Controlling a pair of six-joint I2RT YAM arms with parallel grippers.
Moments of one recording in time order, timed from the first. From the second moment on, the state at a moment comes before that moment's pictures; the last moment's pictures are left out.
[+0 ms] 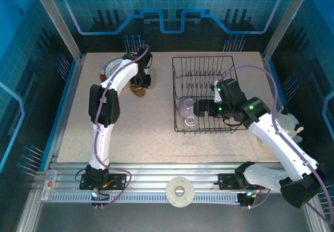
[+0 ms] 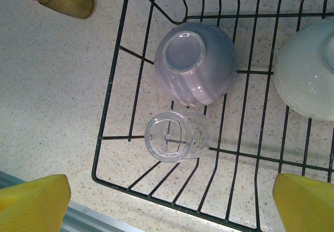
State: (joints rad) left arm -0.26 2.27 2.07 -1.16 -0.06 -0.27; right arm 0.51 1.11 1.17 -0.97 -0.08 0.49
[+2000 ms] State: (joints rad) left arm -0.24 1.06 1.03 -0.37 0.60 -0.56; right arm 0.65 1.47 1.22 -0.99 0.02 0.44
